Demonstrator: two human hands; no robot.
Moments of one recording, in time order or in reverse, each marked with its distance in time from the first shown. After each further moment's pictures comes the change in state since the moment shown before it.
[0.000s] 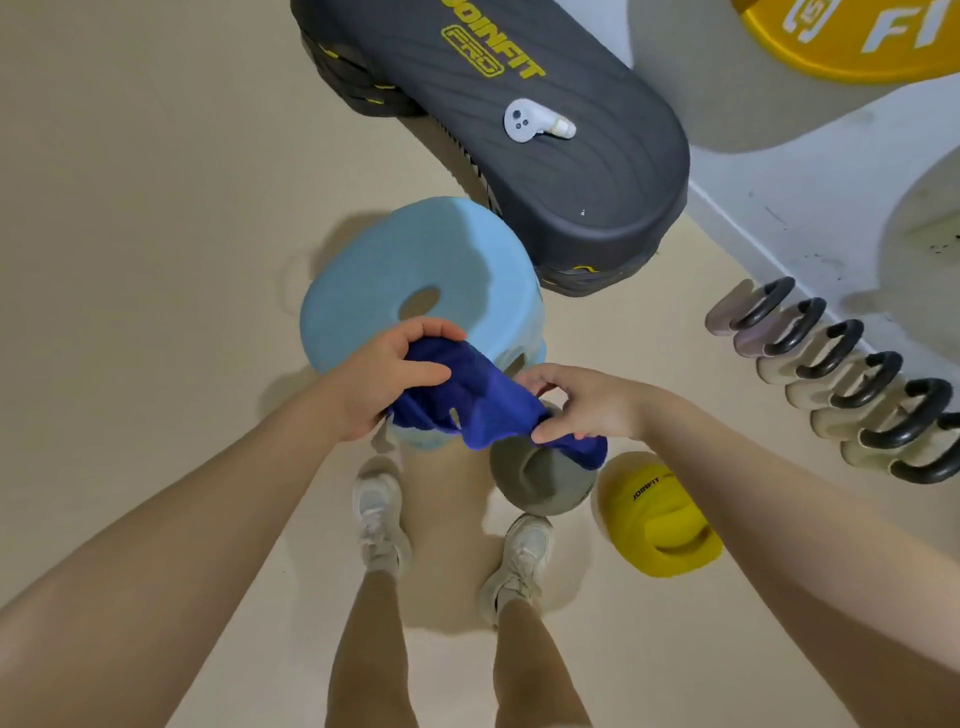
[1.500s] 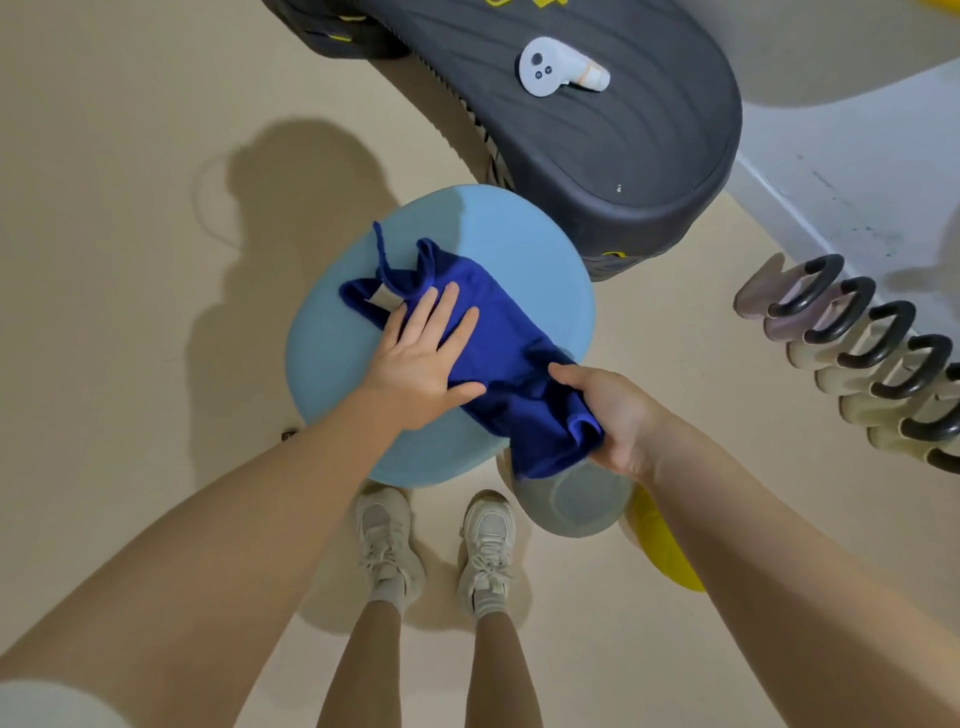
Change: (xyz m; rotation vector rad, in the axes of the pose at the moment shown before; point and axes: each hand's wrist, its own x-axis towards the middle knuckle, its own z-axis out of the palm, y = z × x) left_hand 0.163 -0.072 -0.080 1.522 -0.020 0.238; right_hand 0.116 -0.027 0.010 1.255 0.367 0.432
